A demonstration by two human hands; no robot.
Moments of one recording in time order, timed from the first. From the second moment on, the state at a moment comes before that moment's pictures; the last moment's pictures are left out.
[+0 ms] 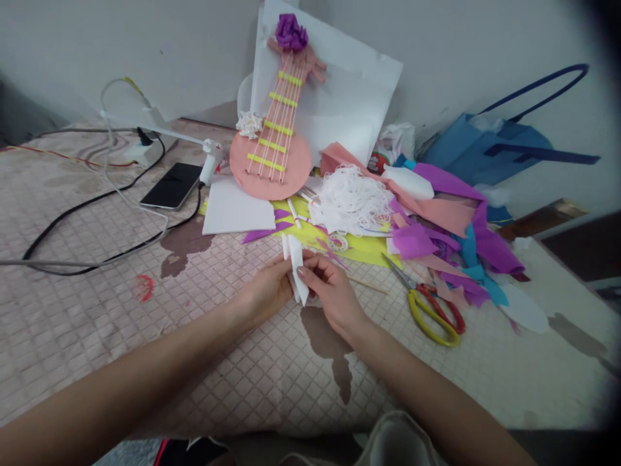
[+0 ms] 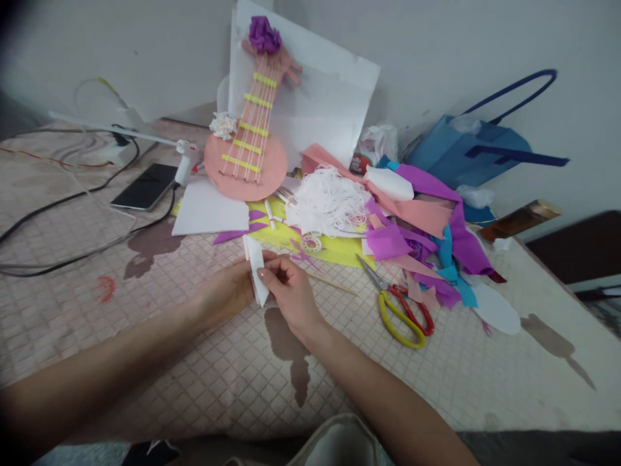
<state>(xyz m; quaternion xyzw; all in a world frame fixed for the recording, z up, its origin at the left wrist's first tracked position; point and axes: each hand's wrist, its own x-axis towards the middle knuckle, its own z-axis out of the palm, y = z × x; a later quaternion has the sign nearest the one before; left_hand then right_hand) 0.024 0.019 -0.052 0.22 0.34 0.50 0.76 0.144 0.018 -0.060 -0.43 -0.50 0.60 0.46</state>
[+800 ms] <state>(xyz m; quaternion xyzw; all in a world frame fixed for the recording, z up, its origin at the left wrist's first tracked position) 0.025 0.015 -0.052 0.21 0.29 0.50 0.79 0.147 0.021 -0.063 -0.45 -0.54 0.57 0.43</state>
